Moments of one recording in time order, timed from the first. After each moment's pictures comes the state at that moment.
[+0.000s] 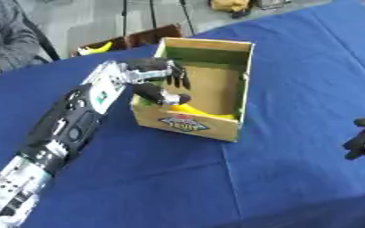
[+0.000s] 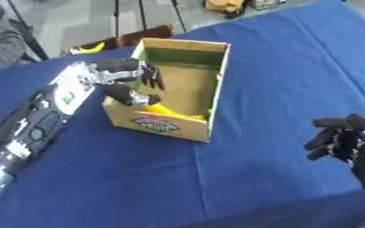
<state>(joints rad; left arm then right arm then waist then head) -0.78 0.49 -0.17 -1.12 -0.61 -0.57 -0.54 -0.24 -0.39 0.23 -1.84 -0.24 0.07 0.21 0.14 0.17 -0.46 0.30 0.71</state>
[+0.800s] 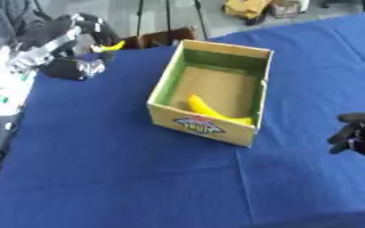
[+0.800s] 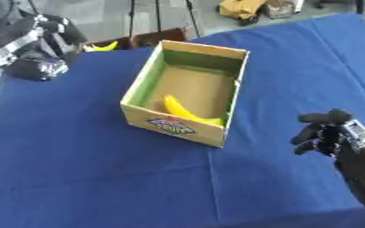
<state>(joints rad) -0.47 0.60 0.17 -1.47 -0.36 -0.52 -0.39 -0.20 -0.38 0.18 -1.84 -0.23 0.05 0.17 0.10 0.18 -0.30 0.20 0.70</state>
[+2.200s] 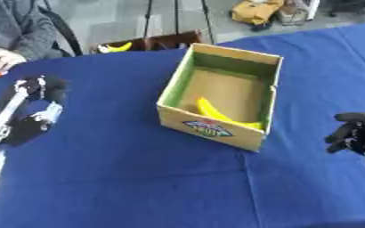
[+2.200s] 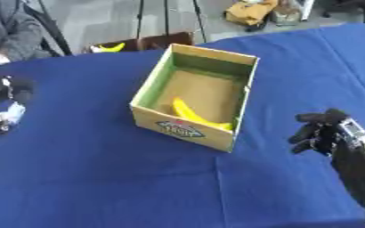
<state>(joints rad) -0.07 0.43 0.28 -1.78 -0.26 -0.25 -0.27 -0.19 -0.37 0.18 -1.84 -0.23 0.06 0.17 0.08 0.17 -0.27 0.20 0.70</state>
